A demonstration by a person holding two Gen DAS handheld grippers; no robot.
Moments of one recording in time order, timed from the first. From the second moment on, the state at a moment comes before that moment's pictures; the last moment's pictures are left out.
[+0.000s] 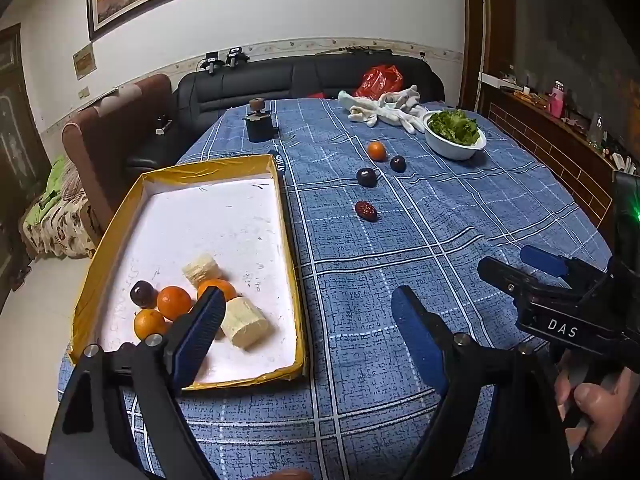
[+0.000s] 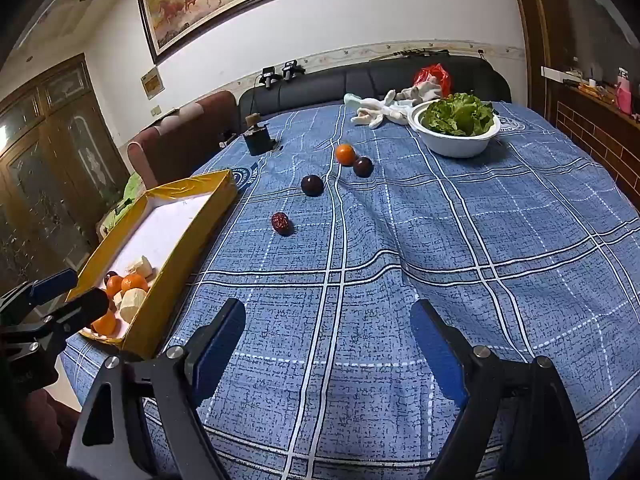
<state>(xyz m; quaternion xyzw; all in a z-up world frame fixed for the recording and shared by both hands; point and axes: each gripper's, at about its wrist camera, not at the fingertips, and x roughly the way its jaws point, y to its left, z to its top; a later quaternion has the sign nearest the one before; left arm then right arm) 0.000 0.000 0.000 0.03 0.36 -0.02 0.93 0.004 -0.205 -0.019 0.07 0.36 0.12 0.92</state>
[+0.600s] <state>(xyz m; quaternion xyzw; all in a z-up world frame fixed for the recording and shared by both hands) 0.002 0.008 -0.001 0.03 0.36 -0.02 0.93 0.005 -0.205 -0.019 0.07 0.36 0.12 0.92</state>
